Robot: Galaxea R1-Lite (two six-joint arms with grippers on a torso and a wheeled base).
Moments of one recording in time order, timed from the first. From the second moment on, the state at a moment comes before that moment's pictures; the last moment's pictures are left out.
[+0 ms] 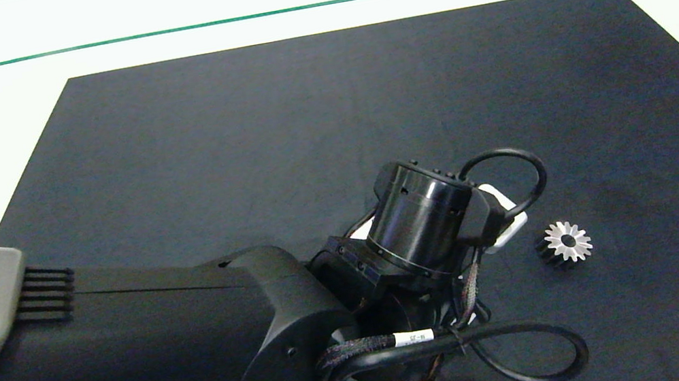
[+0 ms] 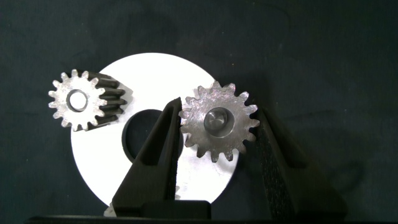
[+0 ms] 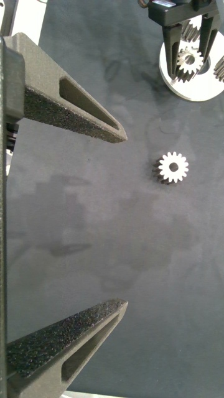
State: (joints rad) left arm -1.02 1.94 -1.35 0.00 0.33 0.35; right arm 0.34 0.64 -0.84 0.49 -0.19 -0.03
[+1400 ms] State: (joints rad) left arm -1.03 1.95 -1.33 0.00 0.33 0.35; right arm 0.34 0.62 -0.83 0.50 -0.19 -0.03
